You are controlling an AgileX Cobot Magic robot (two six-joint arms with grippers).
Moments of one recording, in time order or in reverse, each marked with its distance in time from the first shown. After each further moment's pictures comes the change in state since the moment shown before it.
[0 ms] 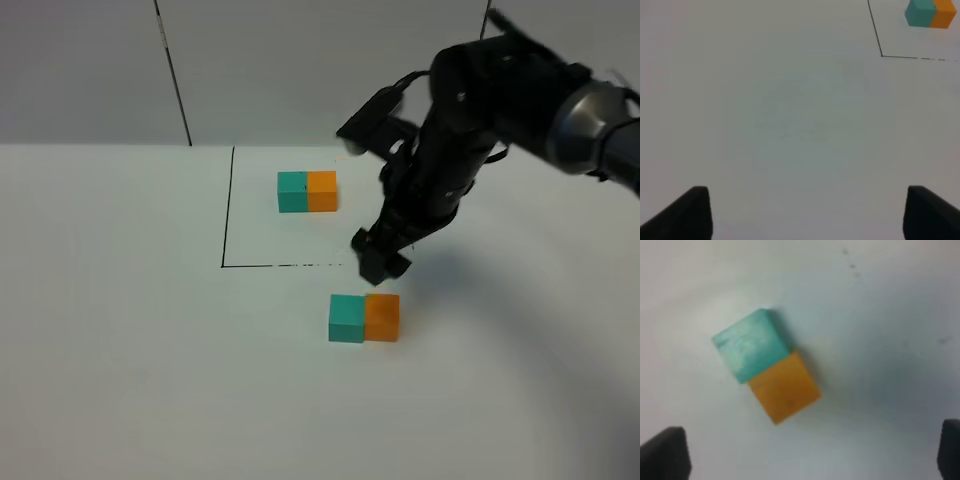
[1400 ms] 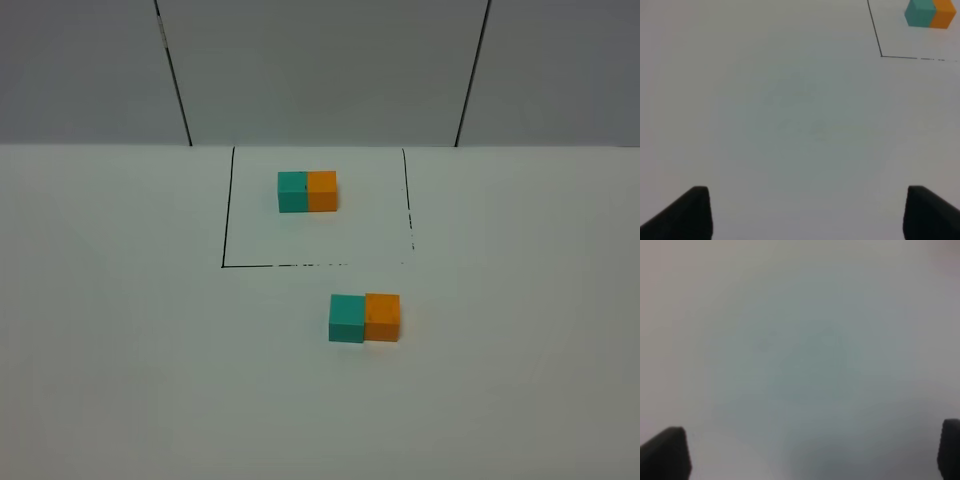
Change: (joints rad) left arm 0.000 0.000 0.000 0.000 0.000 0.000; right arm -0.594 -1.753 1.202 -0.081 0.002 0.465
